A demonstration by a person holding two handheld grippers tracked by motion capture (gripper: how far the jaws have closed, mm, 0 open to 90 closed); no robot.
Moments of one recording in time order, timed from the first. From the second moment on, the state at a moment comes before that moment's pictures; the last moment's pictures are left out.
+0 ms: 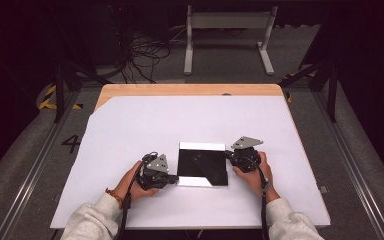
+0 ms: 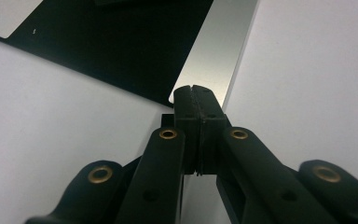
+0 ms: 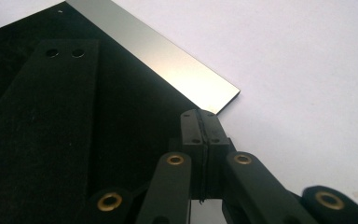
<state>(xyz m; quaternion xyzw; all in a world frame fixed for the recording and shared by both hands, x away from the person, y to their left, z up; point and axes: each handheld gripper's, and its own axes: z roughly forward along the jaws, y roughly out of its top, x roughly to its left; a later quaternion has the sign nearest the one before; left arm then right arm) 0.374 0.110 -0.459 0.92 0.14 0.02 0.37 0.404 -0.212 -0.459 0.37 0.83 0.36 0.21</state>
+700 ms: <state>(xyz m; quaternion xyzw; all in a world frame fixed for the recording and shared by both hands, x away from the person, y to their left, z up) 0.355 0.112 -0.443 0.92 0.13 0.08 0.37 0.393 -0.219 -0.444 0.34 0.85 0.34 0.21</state>
